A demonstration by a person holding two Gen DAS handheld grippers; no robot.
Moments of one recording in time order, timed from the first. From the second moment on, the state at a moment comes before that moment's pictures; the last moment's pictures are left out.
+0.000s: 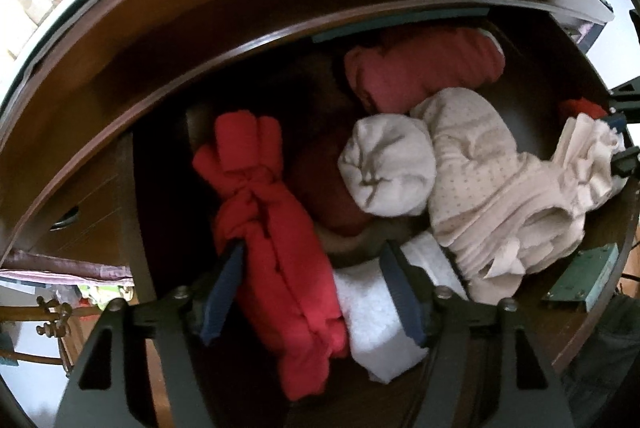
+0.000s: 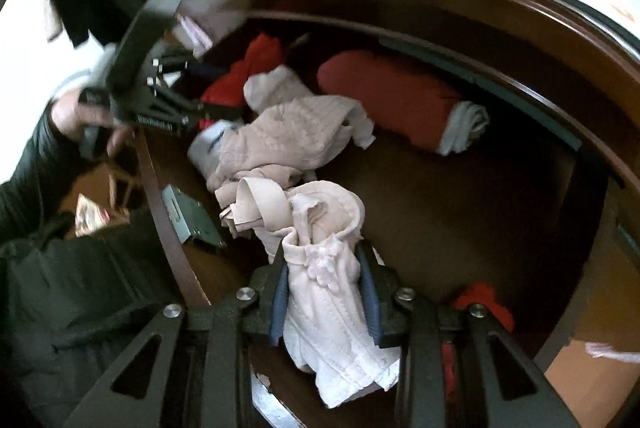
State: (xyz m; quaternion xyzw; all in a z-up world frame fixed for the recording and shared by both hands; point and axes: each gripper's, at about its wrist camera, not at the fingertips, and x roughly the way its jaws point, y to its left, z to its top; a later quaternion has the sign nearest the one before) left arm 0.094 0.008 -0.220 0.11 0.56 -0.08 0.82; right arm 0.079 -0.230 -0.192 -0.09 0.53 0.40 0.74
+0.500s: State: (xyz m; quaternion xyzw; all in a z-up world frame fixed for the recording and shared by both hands) left arm 0.078 0.026 -0.236 0.10 0.53 -0.05 0.84; right arm 0.062 -0.267 -0.175 0.00 0.47 0.37 0.80
